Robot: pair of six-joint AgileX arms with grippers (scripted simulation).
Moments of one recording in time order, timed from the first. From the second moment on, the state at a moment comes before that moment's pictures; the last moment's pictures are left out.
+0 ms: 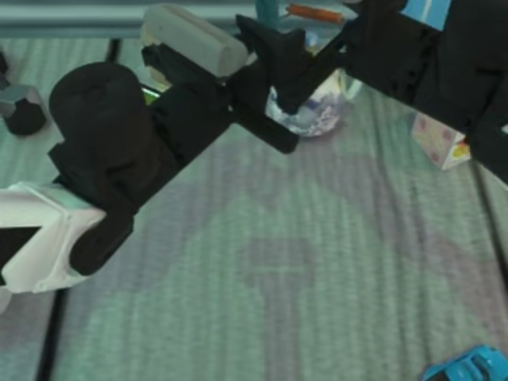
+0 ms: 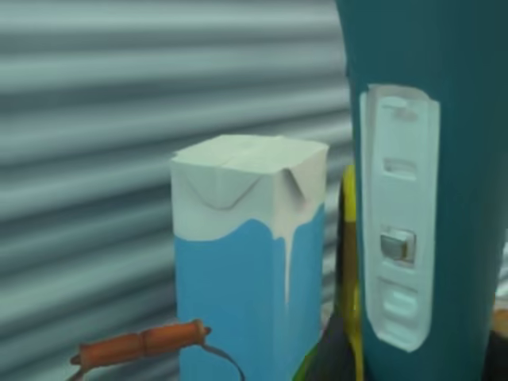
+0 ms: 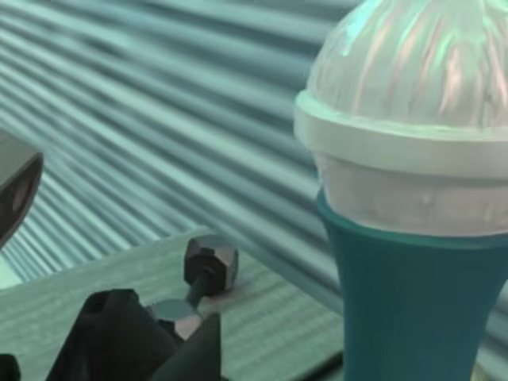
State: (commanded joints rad) left arm -0.62 1.57 0.72 0.96 0.16 -0.01; right arm 0.60 1.54 0.99 0.51 -0.25 -0.06
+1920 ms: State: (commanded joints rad) left arm -0.62 1.57 0.72 0.96 0.16 -0.01; right arm 0.62 1.61 1.06 0.52 -0.23 -0.06
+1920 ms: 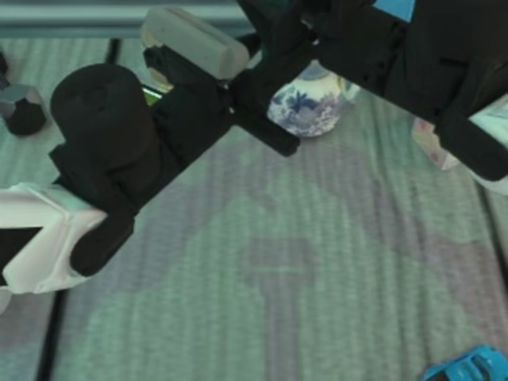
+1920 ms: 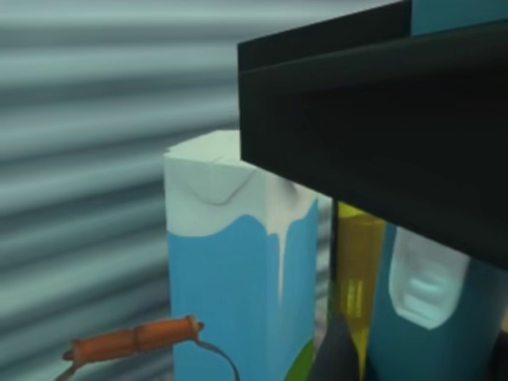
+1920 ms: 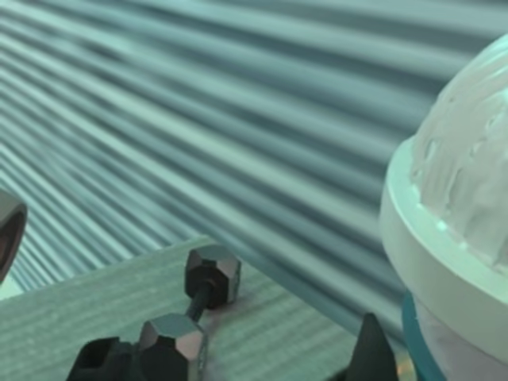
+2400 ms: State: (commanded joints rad) left arm -0.62 1.57 0.72 0.96 0.16 -0.01; right arm 0.62 1.61 1.06 0.52 -0.23 -0.06
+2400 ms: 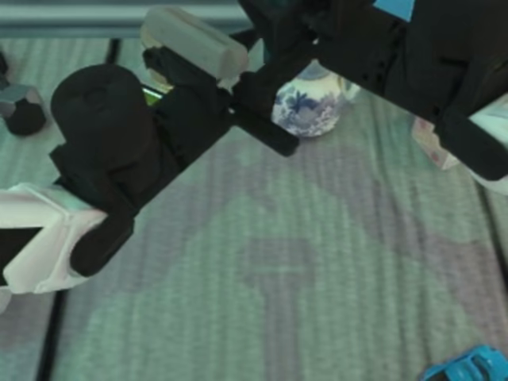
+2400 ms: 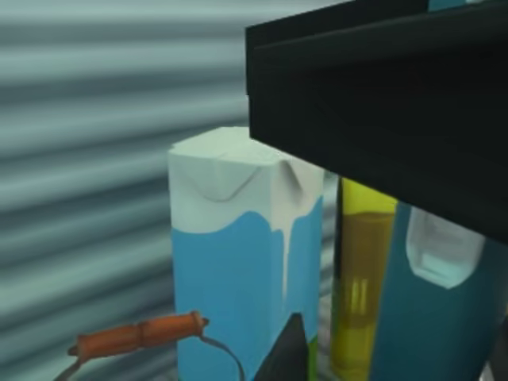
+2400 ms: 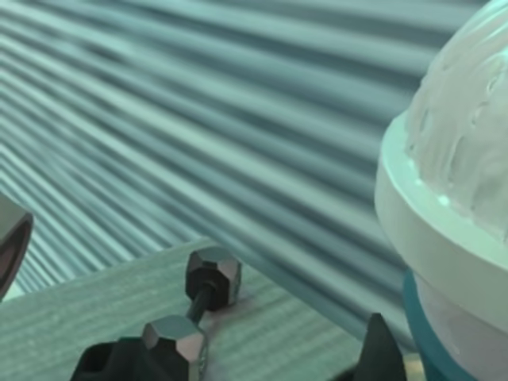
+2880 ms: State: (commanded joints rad) left arm -0.62 1.57 0.72 0.96 0.16 -0.01; right arm 0.62 1.61 1.06 0.52 -0.23 -0.06
